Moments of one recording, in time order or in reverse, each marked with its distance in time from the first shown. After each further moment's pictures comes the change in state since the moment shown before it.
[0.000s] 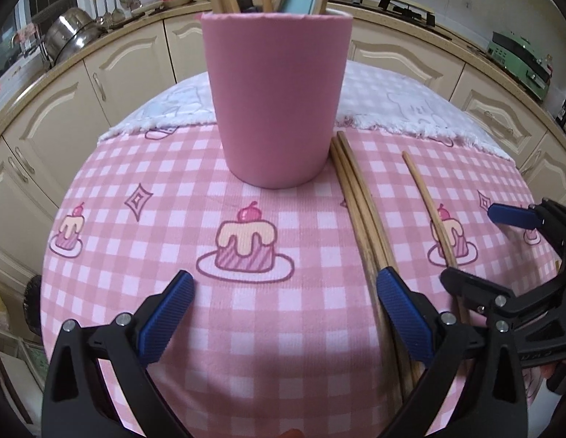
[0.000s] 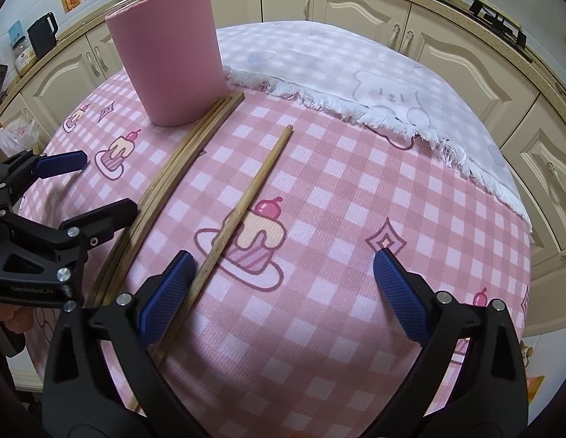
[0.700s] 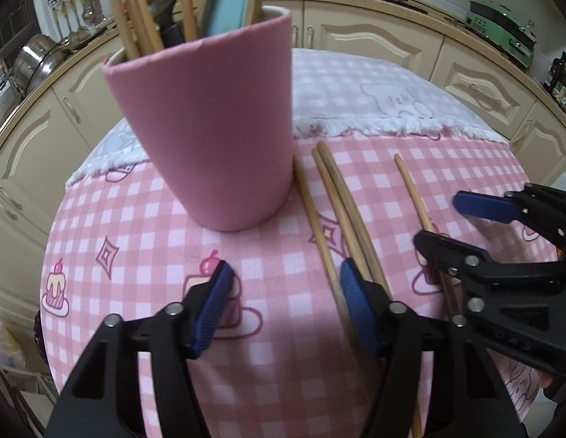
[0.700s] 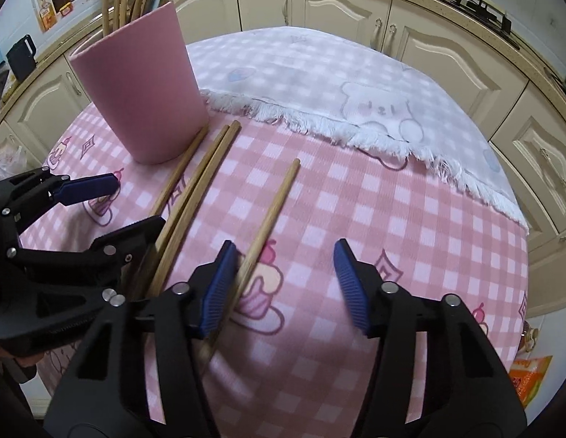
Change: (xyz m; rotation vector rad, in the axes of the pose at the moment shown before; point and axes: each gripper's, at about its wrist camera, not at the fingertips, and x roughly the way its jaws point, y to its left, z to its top) left arm 0.016 -0.027 0.034 0.146 0.052 -0.030; right arm 0.007 0.005 0.028 0.058 0.007 -0.045
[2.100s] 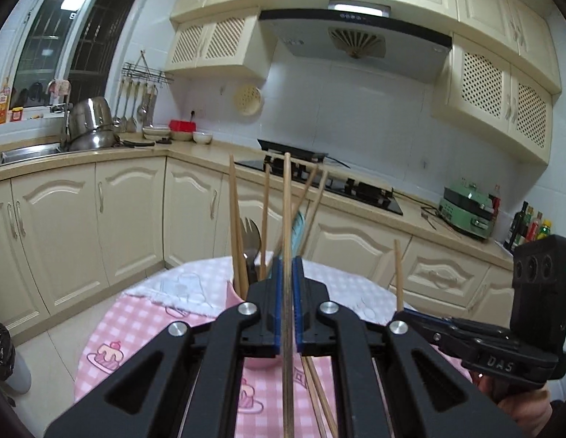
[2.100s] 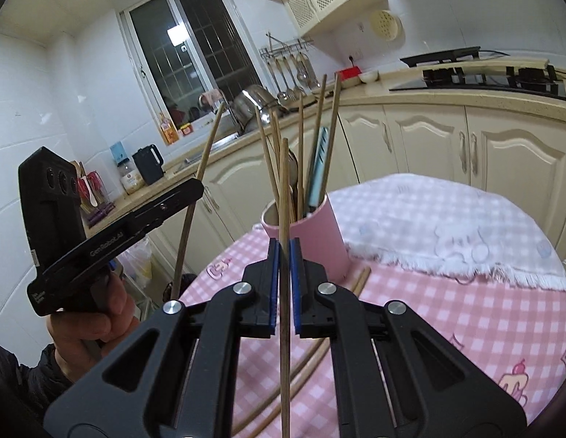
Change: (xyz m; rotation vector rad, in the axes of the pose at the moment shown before) left arm -0.161 0.044 -0.018 -0.239 -0.737 -0.083; right arm -0.117 -0.015 0.000 0.061 -0.553 0.541
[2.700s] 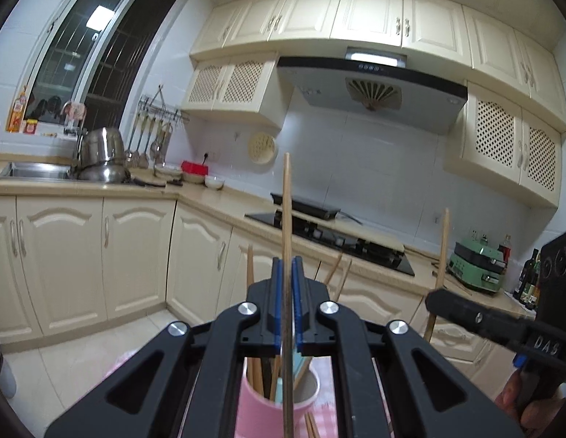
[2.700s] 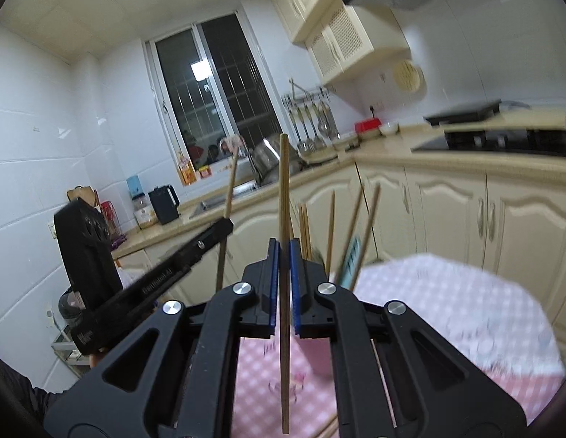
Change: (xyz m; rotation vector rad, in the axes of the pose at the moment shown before) left arm 0.020 0.009 0.055 -0.045 -0.201 0.027; right arm 0.005 0.025 0.088 -0.097 -0.185 0.055
